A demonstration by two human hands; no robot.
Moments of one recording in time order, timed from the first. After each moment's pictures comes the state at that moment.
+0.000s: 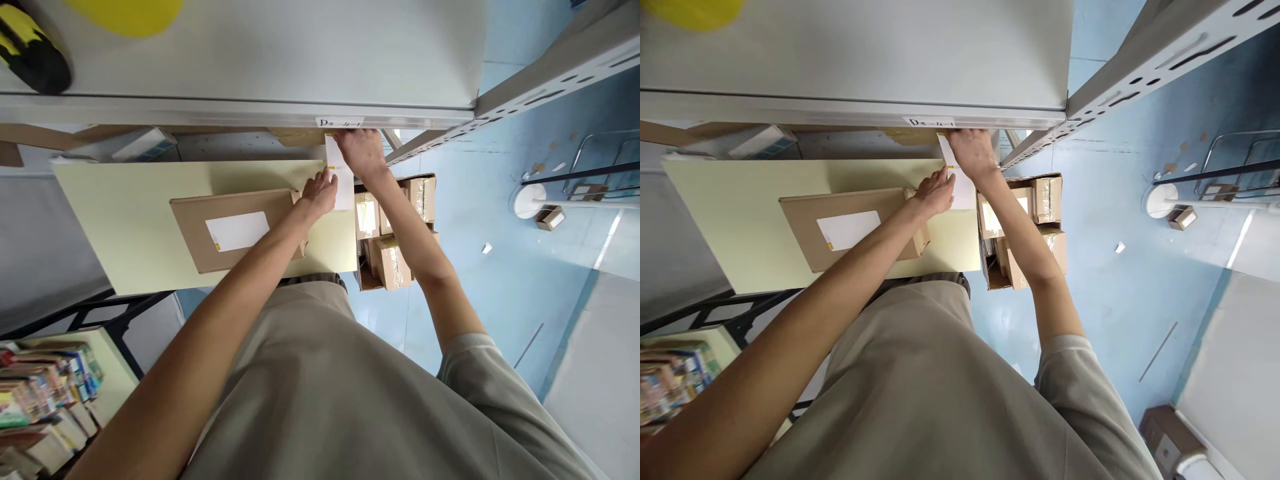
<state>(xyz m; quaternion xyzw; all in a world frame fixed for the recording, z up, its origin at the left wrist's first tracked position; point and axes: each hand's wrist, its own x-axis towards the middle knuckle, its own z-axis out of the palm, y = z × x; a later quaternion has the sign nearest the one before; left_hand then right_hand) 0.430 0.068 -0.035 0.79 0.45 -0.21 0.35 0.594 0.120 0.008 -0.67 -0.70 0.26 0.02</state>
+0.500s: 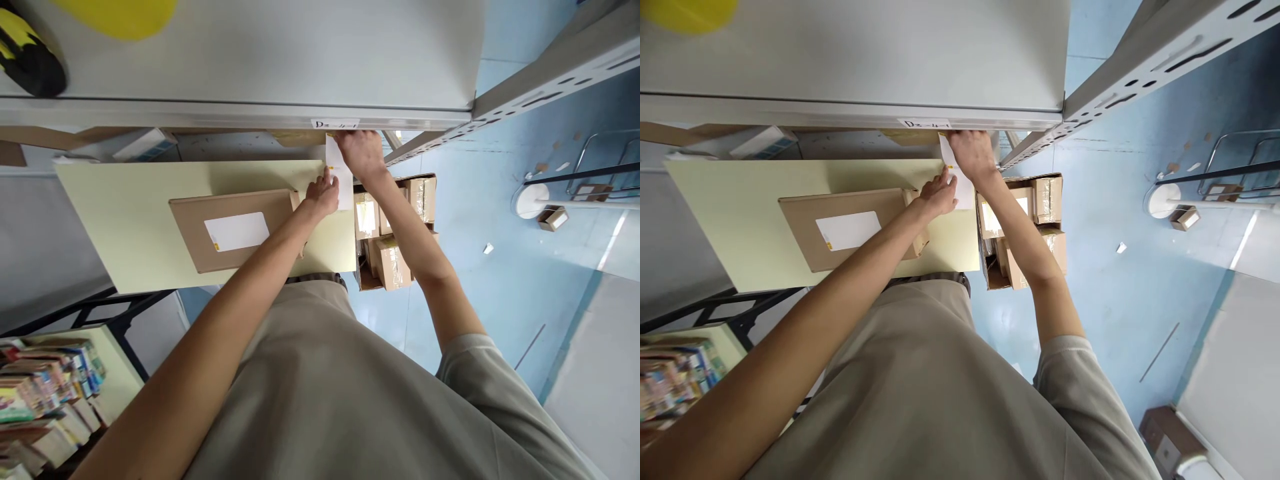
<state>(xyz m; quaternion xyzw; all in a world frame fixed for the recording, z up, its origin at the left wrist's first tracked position) 0.442 0.065 -0.047 0.76 0.47 -0.25 0.37 0.593 0.119 0.017 -0.68 -0.69 0.24 -0.05</state>
